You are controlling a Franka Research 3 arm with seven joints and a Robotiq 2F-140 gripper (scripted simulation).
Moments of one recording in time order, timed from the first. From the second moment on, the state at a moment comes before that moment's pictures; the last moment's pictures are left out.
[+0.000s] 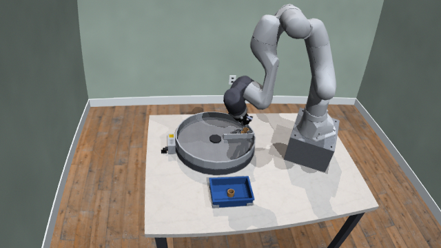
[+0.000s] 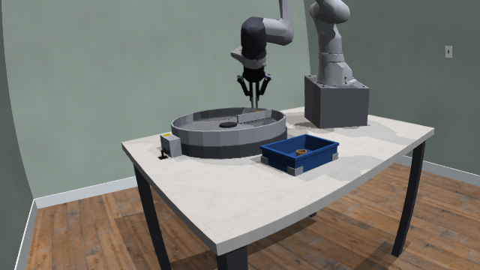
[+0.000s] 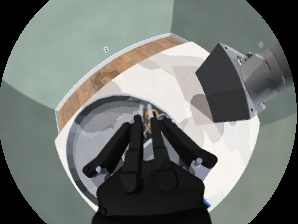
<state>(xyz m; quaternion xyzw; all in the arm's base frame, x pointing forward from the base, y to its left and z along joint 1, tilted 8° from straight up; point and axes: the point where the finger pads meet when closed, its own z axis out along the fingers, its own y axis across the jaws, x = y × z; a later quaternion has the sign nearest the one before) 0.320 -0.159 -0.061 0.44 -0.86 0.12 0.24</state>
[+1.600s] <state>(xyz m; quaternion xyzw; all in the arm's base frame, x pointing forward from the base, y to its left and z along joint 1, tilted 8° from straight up) 0.321 -0.159 -0.070 0.44 -0.86 0.12 0.24</state>
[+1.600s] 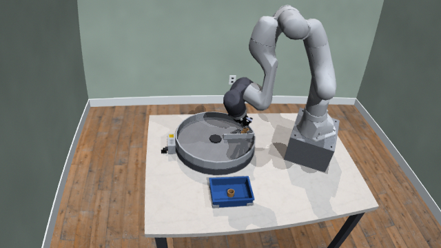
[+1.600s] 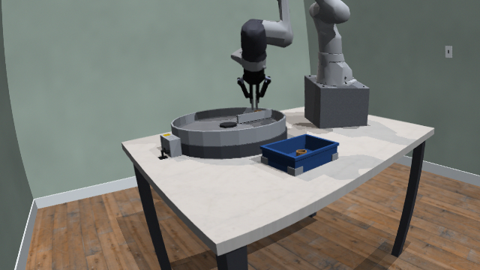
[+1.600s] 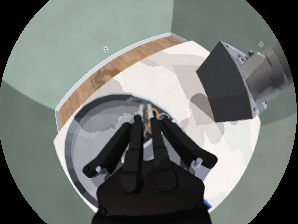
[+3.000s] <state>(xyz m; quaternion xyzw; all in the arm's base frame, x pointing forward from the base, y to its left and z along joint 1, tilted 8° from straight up) 0.322 -0.157 -0.081 0.44 -0.86 0.12 0.24</state>
